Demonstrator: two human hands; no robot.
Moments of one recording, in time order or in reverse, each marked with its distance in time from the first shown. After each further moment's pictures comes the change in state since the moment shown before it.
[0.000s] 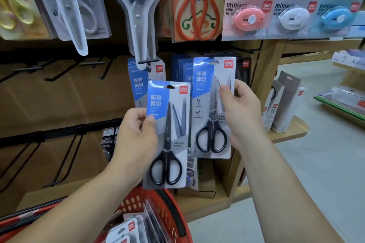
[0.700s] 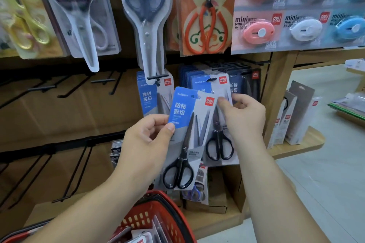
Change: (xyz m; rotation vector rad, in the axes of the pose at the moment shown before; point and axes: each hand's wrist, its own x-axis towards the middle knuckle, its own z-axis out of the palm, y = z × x) left_hand 0.004 0.021 -0.005 -0.010 -0.104 0.085; right_hand 0.032 0.024 0.015 -0.248 0.267 -0.092
